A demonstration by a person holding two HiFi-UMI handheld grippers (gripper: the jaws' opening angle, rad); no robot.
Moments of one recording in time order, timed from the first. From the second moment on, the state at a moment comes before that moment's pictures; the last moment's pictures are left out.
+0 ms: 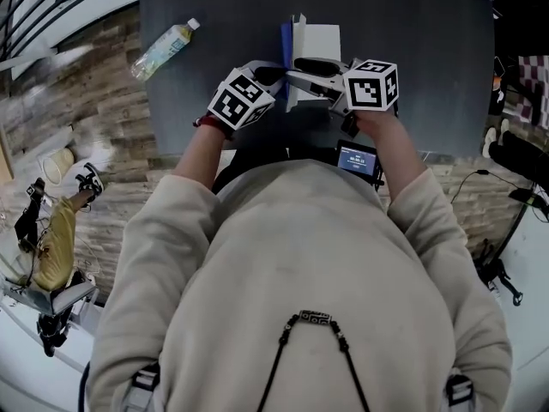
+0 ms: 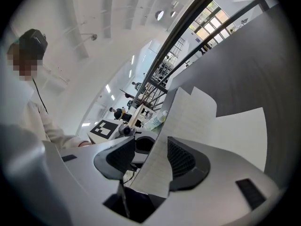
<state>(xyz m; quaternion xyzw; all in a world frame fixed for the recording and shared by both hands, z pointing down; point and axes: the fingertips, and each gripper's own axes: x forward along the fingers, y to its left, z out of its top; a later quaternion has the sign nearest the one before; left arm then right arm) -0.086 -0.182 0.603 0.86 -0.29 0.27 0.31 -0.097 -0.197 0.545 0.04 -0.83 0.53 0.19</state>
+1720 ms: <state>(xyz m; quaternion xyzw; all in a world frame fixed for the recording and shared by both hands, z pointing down) -0.190 -0.113 0.579 0.78 -0.48 0.10 0.38 -0.145 -0.157 0.601 -0.03 -0.80 0.49 0.34</state>
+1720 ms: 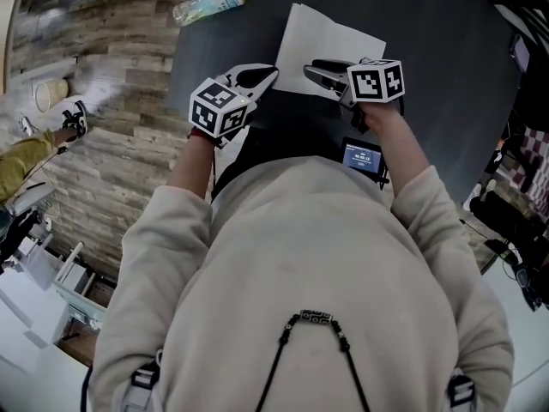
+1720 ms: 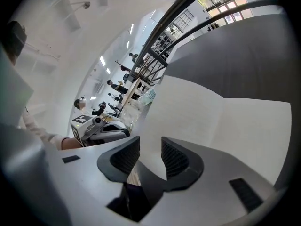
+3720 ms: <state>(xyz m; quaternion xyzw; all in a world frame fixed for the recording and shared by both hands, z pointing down) -0.106 -0.212 0.302 0.90 -0.41 0.03 0.16 0.002 -0.226 0.262 0.11 -0.96 0.25 0.01</state>
